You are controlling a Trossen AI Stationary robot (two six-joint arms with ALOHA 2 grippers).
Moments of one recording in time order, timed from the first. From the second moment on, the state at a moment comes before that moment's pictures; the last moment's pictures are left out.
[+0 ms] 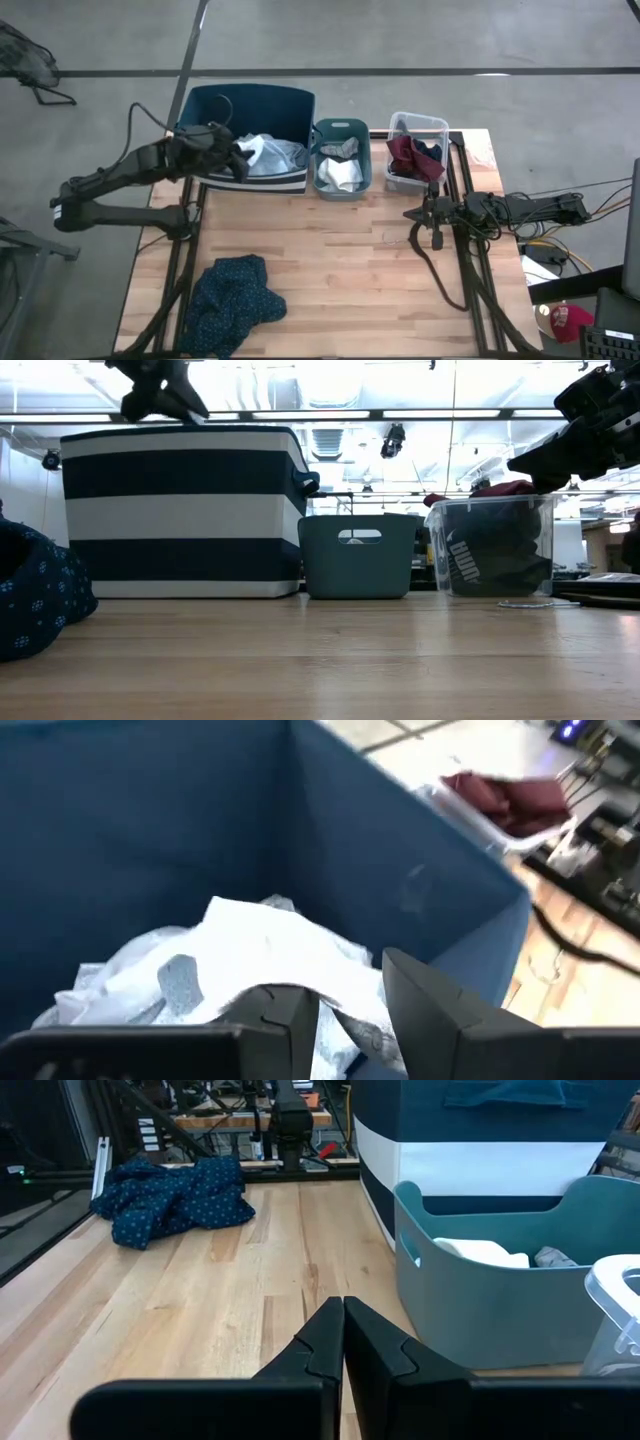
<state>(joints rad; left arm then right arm) 0.33 0.83 1.03 -0.70 -0.29 -0.40 0.10 0.12 0.09 -0.14 0.16 0.08</state>
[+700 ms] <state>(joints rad) 0.36 0.86 1.09 -1.01 -0.77 -0.47 0.10 0.12 0.09 -0.14 0.16 0.08</state>
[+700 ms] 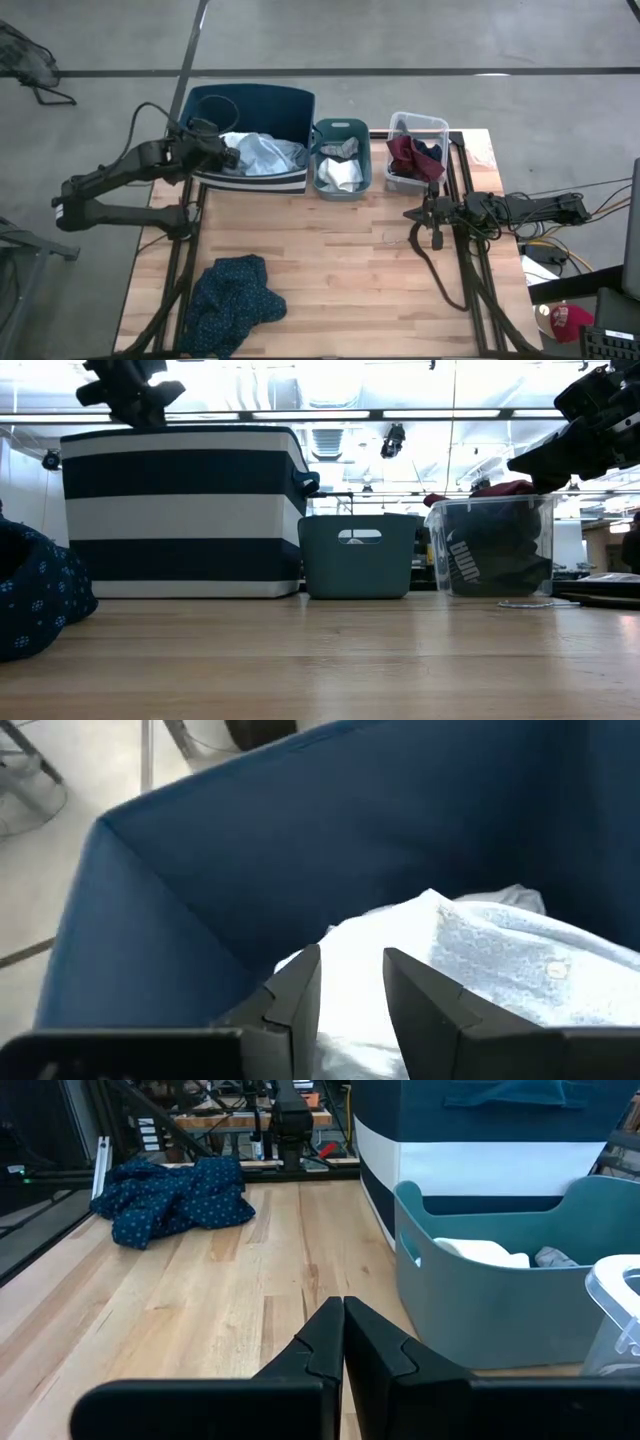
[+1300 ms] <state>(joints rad) 0.09 0.83 1.07 -1.05 -0.21 -0.54 0.10 0.12 0.09 -0.14 0.16 0.08</state>
